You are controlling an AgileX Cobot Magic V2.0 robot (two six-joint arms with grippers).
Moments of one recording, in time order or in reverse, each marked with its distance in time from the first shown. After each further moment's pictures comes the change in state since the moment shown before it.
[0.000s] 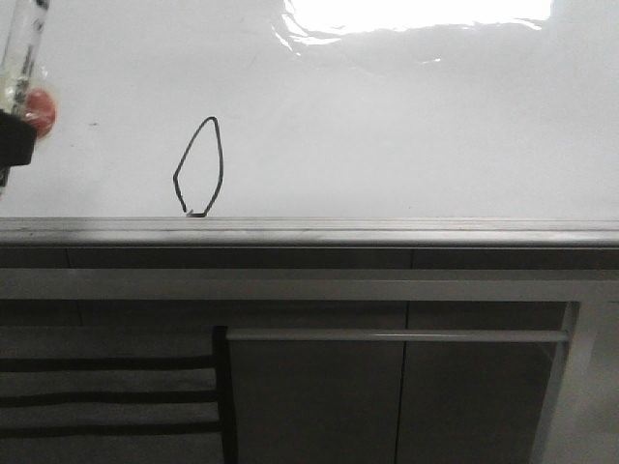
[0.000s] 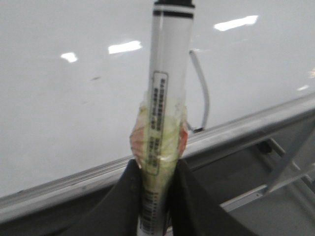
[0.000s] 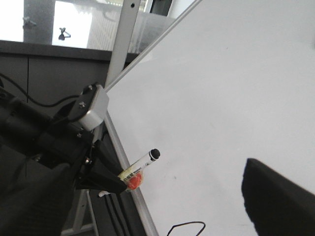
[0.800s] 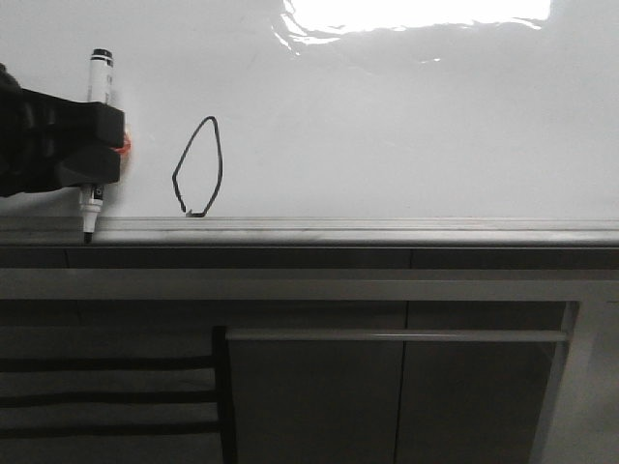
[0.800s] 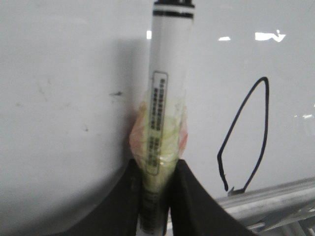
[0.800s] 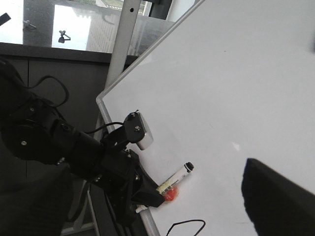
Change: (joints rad) left arm -0.003 0.387 -0.143 -0.036 -0.239 -0.143; right arm 0.000 -0.006 0.000 0.000 0.015 0.000
